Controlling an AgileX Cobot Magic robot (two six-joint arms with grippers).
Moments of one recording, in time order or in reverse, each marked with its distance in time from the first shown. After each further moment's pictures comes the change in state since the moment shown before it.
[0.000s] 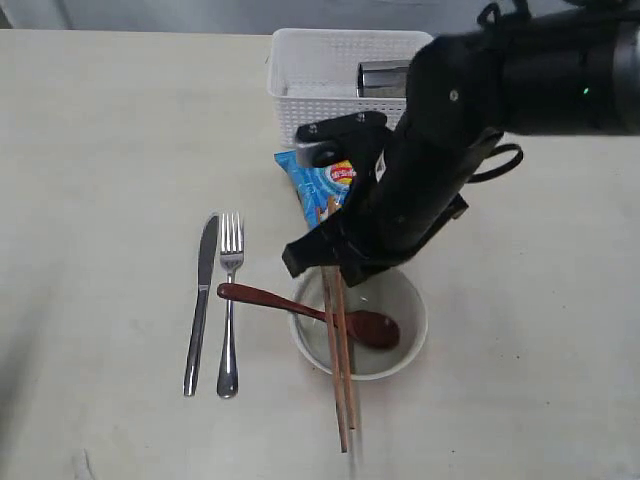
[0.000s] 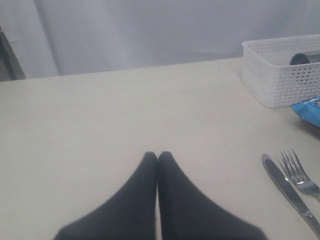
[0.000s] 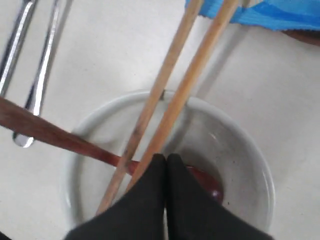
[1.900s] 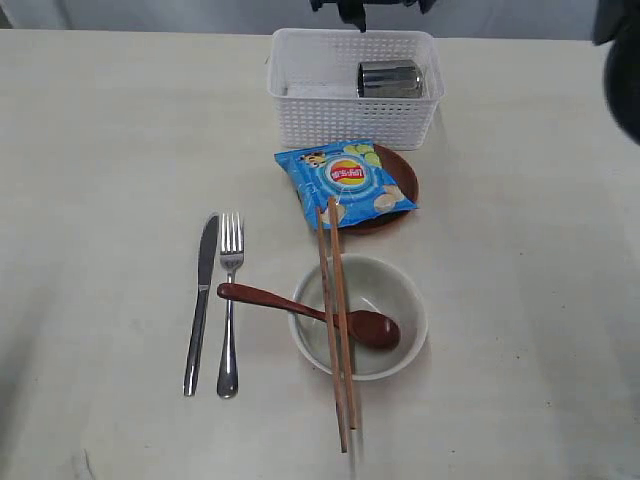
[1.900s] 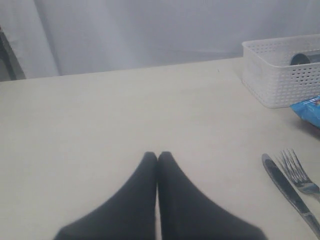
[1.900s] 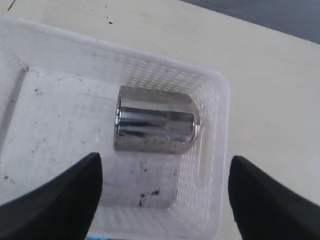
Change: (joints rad) left arm 0.000 0.000 0.000 0.000 0.000 0.000; right arm -0.180 0.551 -1.098 -0.676 0.356 0.388
